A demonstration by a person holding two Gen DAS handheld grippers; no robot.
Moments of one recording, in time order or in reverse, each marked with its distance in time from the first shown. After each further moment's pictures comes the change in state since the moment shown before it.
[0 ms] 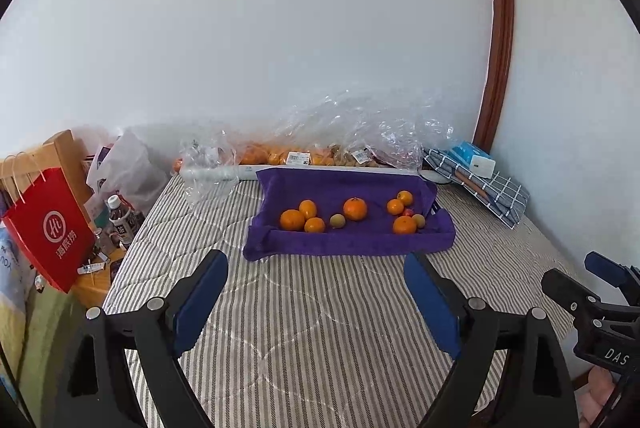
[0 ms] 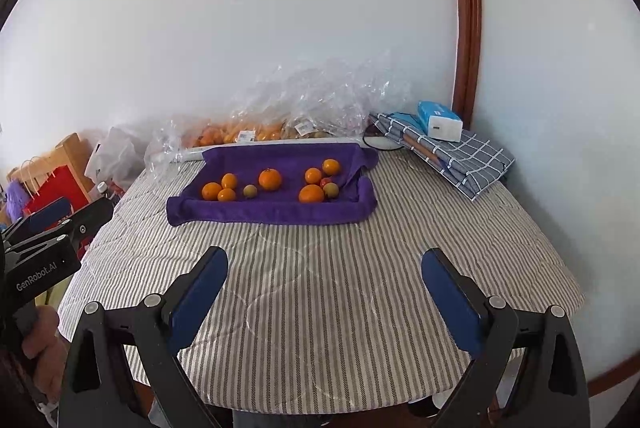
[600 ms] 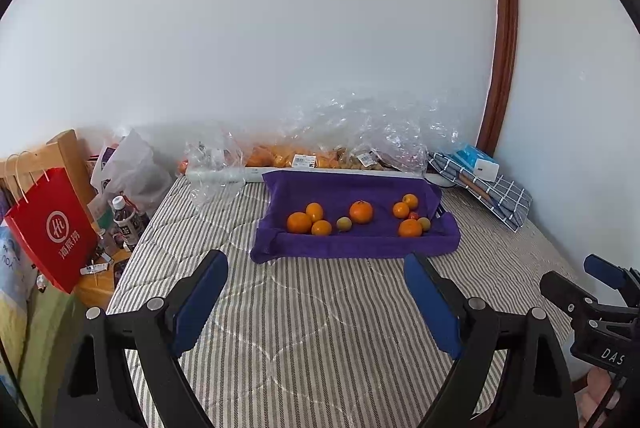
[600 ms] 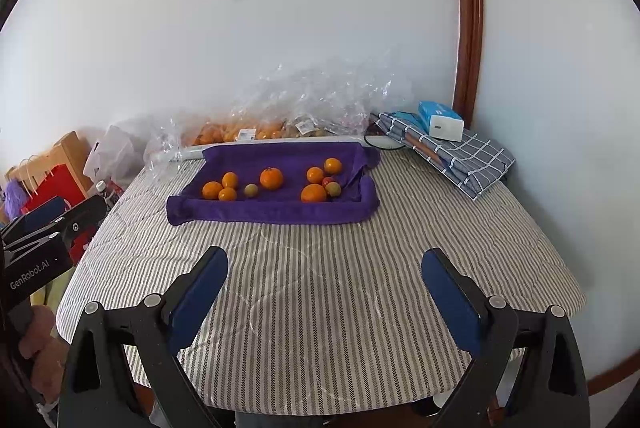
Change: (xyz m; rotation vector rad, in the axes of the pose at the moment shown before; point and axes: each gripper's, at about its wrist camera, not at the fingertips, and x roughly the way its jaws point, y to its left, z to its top) left arm -0.001 0.003 0.000 0.000 -0.009 0.012; right arm 0.002 0.004 0.002 -0.005 0.006 -0.004
